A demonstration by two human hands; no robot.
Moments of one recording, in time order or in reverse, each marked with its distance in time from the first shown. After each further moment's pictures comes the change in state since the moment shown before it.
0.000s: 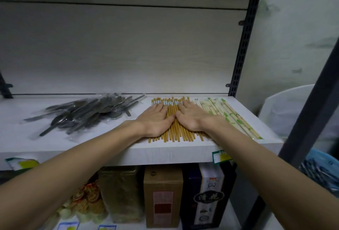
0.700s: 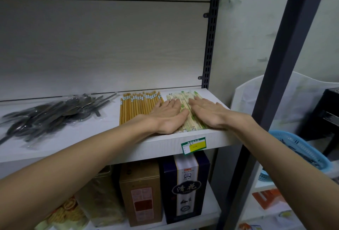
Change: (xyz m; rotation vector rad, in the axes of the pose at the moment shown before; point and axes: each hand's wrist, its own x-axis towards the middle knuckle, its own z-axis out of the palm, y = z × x) left_hand 0.006 0.110 -0.002 0.038 -0.072 0.189; right_hand -0.080 0.102 -0.019 0.120 0.031 0.126
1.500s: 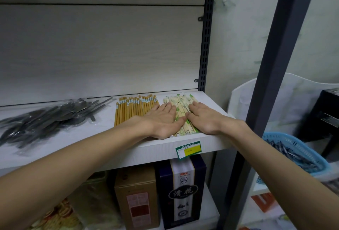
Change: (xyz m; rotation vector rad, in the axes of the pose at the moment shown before) left_hand 0.003 0.002 -0.002 0.177 -0.052 0.006; right_hand 0.001 0.000 0.007 -0.026 0.037 -0.014
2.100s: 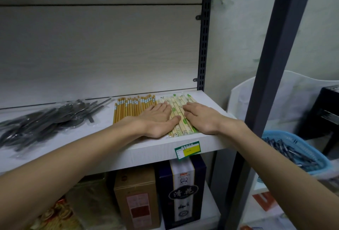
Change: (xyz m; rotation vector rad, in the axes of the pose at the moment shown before) left_hand 0.003 -0.014 0.004 -0.042 0.003 0.000; right_hand 0.001 0.002 0.001 0.033 0.050 -0.076
